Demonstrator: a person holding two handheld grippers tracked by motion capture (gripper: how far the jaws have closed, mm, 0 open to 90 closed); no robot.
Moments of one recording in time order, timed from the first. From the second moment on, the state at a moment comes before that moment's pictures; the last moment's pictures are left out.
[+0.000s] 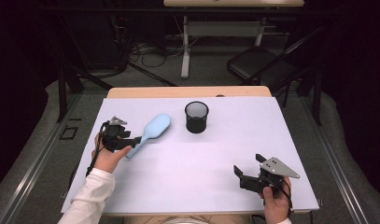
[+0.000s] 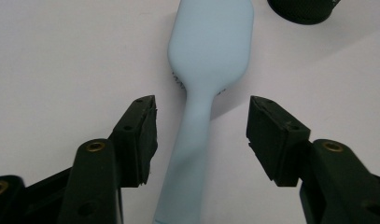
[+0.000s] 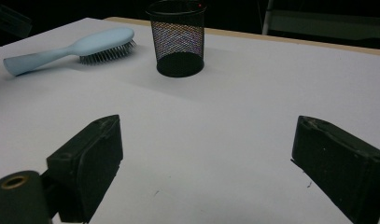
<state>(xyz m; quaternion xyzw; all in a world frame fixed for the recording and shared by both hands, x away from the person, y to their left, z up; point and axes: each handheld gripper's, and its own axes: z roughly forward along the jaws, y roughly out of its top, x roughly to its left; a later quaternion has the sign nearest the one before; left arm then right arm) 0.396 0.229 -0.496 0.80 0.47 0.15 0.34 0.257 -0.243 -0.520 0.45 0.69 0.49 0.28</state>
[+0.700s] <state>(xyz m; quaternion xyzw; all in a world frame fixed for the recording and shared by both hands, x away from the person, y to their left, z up) 0.412 0.228 -0.482 0.81 0.45 0.13 0.35 0.258 -0.242 -0.521 0.45 0.69 0.49 0.28</state>
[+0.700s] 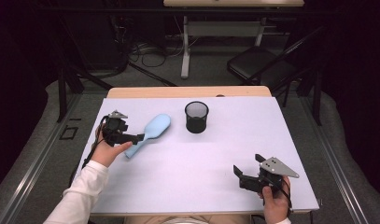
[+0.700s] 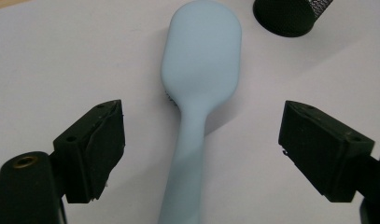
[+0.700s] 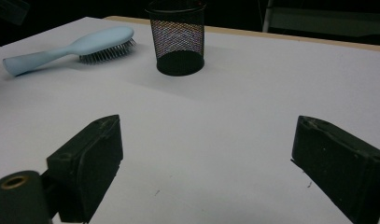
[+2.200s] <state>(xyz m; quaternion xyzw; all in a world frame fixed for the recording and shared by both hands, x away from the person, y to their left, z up) 0.440 0.224 -0.488 0.84 0.46 0.07 0.27 0.258 -0.241 -0.522 0.45 0.69 0.49 0.28</state>
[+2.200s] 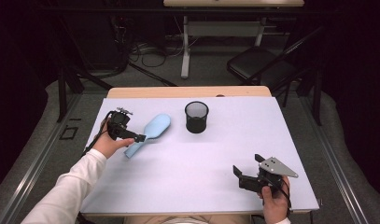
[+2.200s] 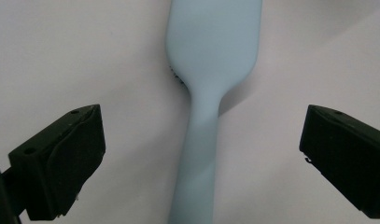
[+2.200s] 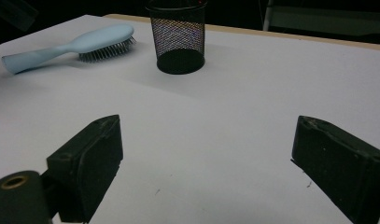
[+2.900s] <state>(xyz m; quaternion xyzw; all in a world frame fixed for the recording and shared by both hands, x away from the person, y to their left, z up) 0.451 0.216 -0.492 0.86 0.45 0.06 0.23 0.259 -0.241 -0.522 0.45 0.69 0.49 0.28</state>
